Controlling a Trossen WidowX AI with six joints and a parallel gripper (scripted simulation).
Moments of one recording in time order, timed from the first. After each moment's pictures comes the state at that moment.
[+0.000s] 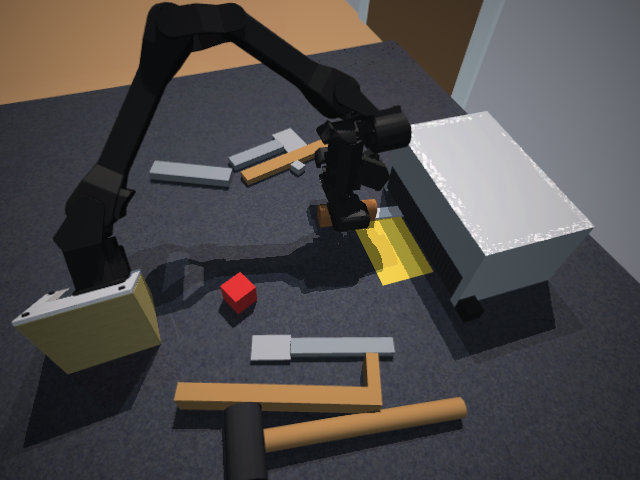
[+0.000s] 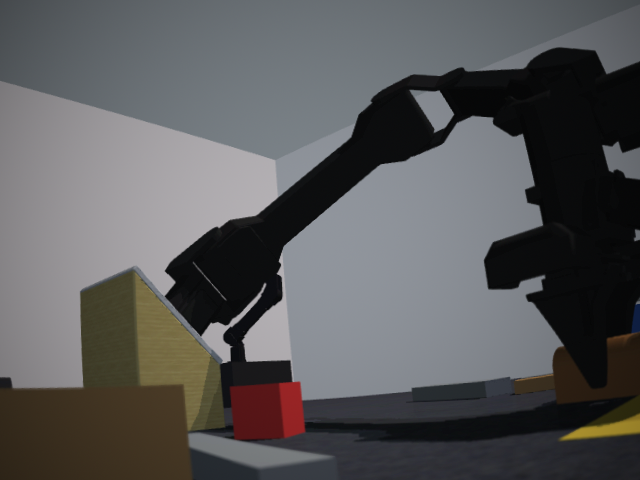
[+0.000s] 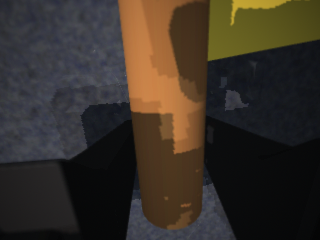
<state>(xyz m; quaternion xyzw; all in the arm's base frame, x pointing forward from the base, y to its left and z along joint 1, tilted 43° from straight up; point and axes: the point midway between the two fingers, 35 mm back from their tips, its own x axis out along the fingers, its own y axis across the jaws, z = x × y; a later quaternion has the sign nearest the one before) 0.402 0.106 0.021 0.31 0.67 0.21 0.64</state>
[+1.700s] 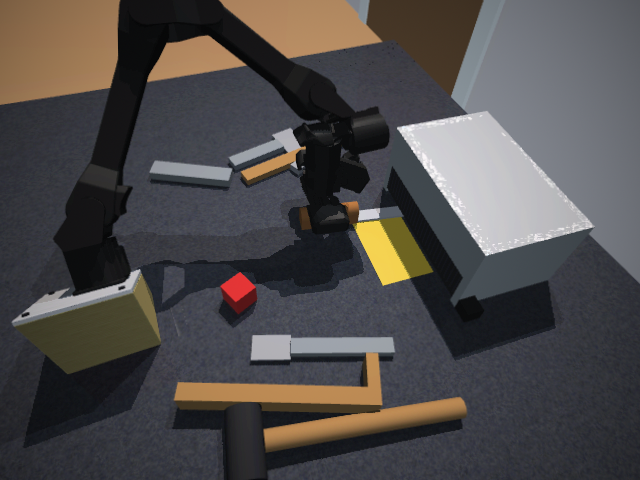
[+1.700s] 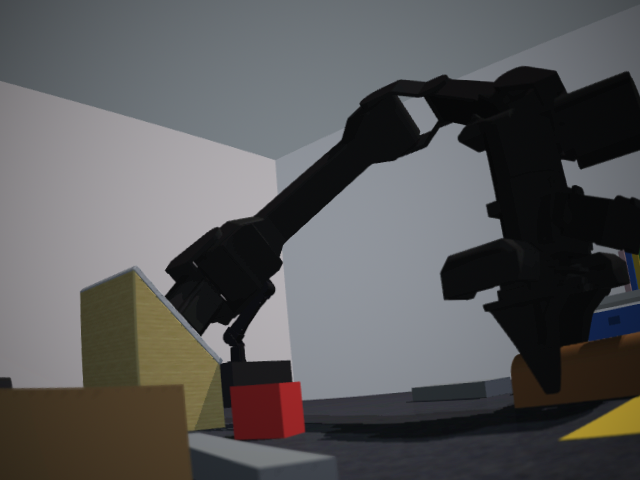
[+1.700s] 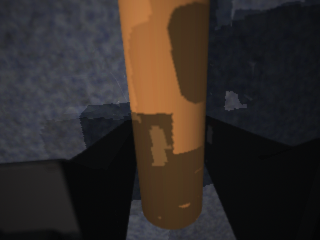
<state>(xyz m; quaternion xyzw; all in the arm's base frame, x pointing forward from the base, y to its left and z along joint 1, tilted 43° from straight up) 0.366 0.110 0.024 0.31 0.67 0.21 0.64</state>
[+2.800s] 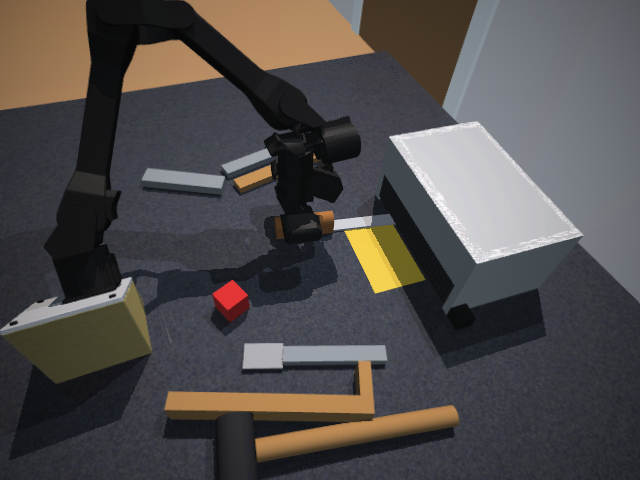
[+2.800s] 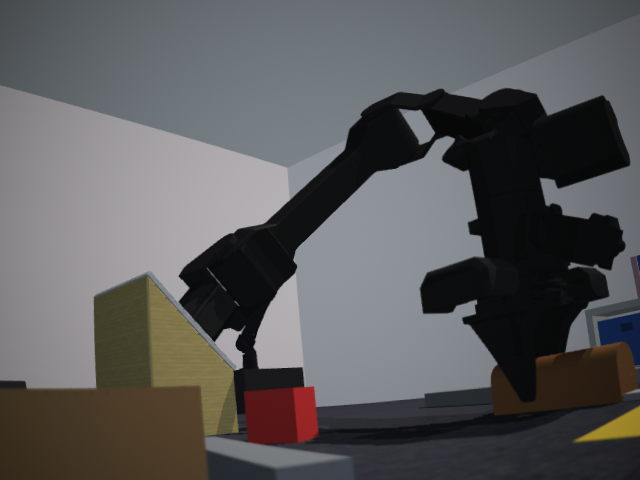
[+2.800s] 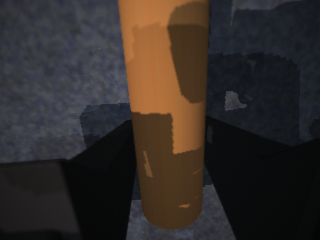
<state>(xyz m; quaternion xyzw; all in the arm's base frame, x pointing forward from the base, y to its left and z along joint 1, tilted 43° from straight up) 0.333 0.114 0.028 0.31 0.67 0.21 0.64</state>
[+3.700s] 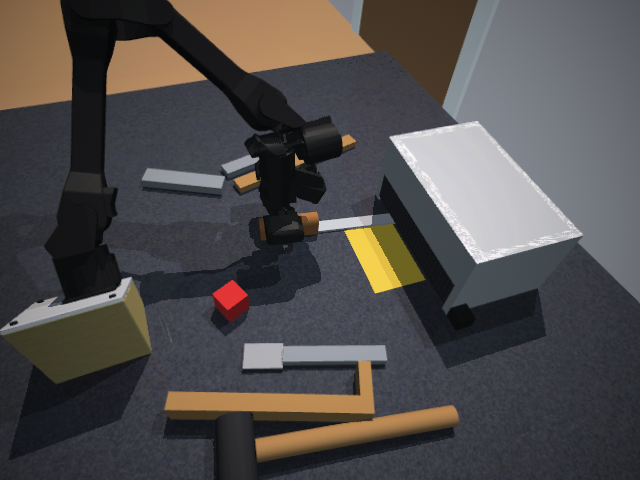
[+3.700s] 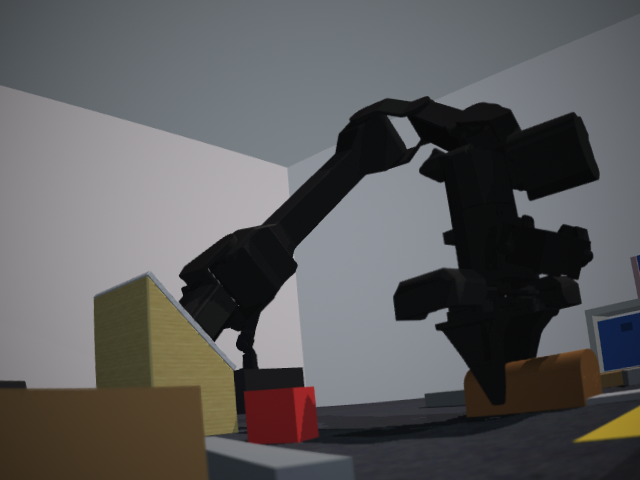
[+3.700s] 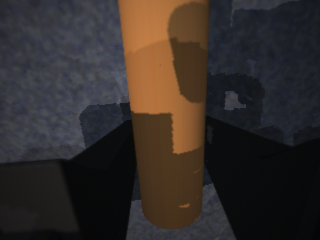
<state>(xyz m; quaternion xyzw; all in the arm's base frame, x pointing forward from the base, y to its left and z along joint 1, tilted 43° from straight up) 0.304 0.119 0.032 0.31 0.67 0.21 0.64</state>
